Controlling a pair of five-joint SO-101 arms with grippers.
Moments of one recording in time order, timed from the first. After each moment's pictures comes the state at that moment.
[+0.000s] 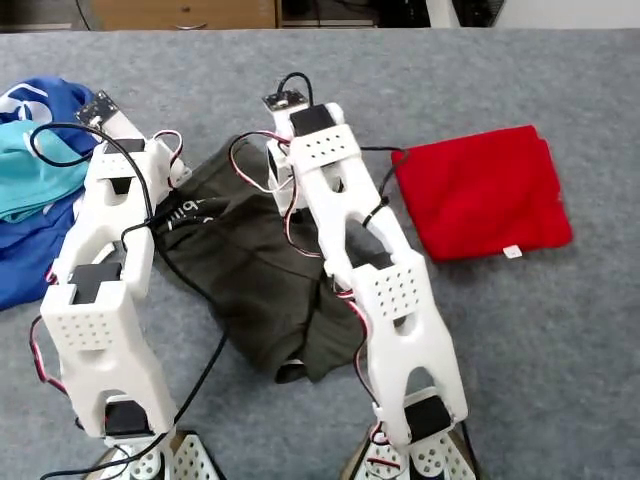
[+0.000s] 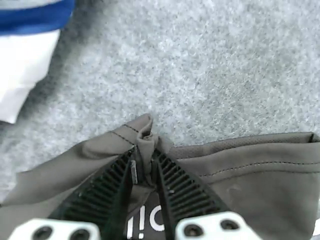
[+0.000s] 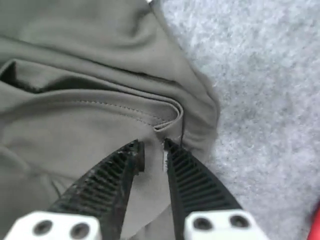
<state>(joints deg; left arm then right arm) -8.9 27.1 -1.8 49.2 28.4 -25.4 52.6 -48.4 96.1 -9.6</state>
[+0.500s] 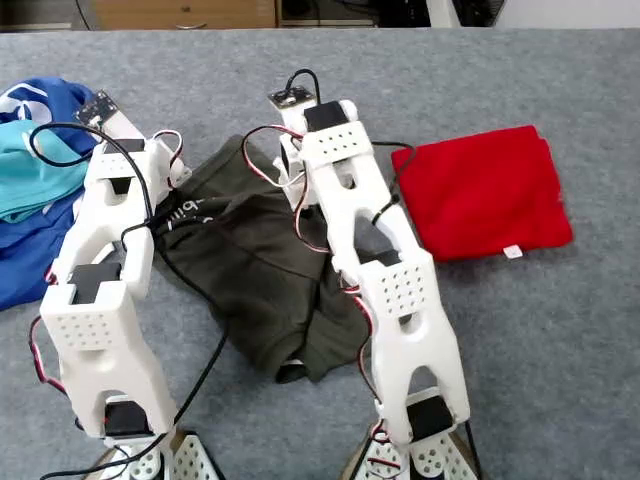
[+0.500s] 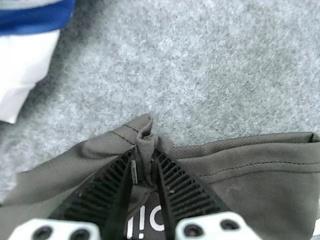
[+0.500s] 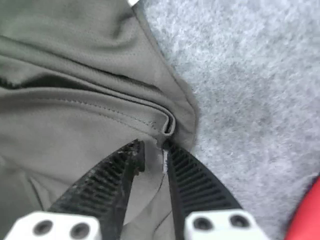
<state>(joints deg) -8.9 27.1 -1.8 49.2 28.4 -22.9 52.6 -48.3 95.2 -3.0</state>
